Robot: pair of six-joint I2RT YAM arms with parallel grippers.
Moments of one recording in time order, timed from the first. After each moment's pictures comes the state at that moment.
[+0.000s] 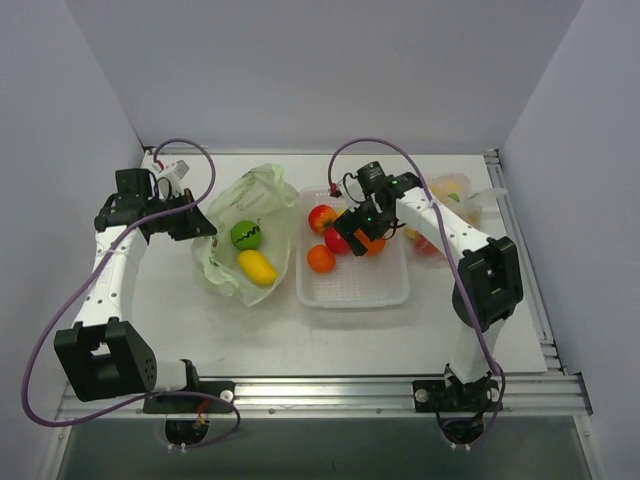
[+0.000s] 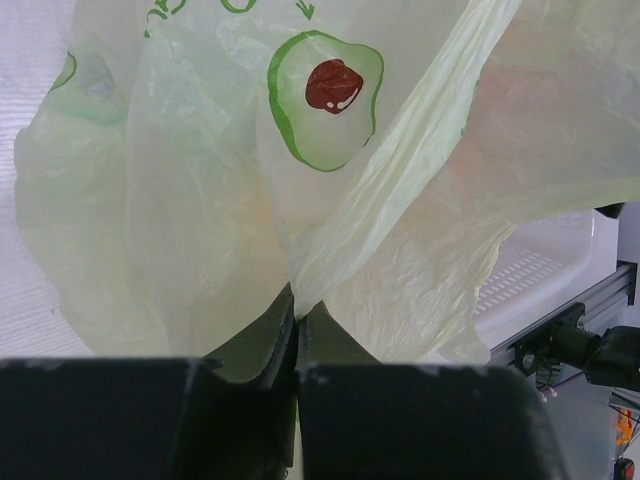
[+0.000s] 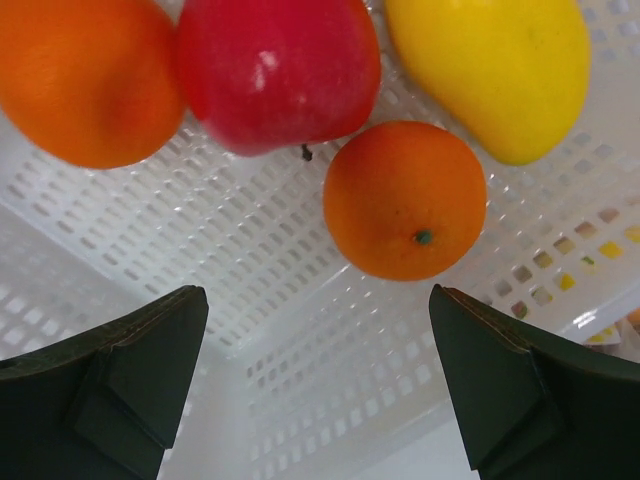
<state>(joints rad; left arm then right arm) 0.13 1.36 1.23 -0.78 0.61 -0.15 0.49 1.79 1.53 -0.90 -0.11 -0.34</state>
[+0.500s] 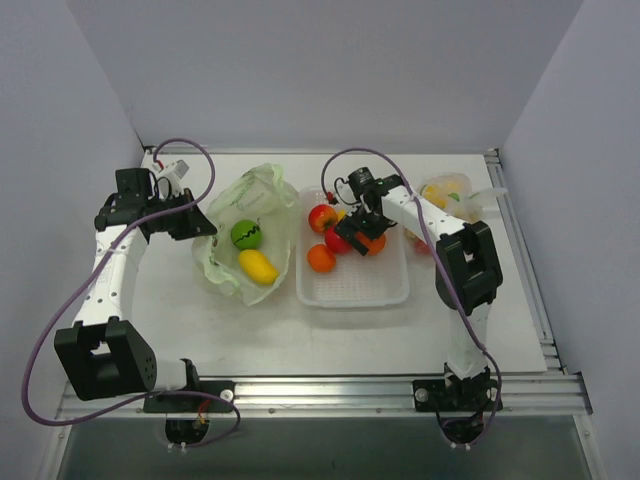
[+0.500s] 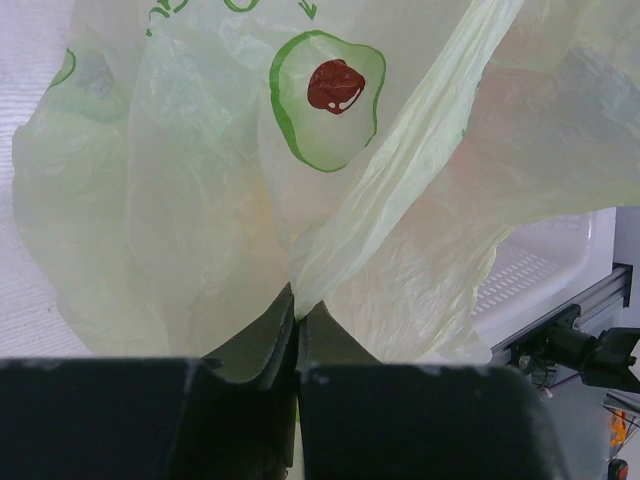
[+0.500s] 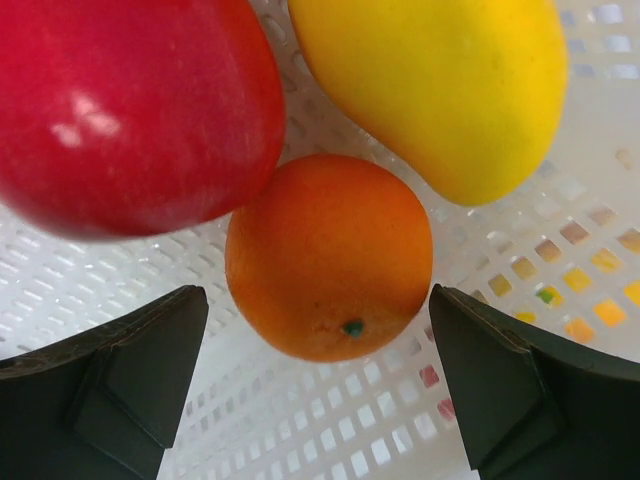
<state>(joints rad) 0.13 1.36 1.23 -0.78 0.61 -0.16 0.49 1.99 1.59 -0.86 0.07 -0.43</state>
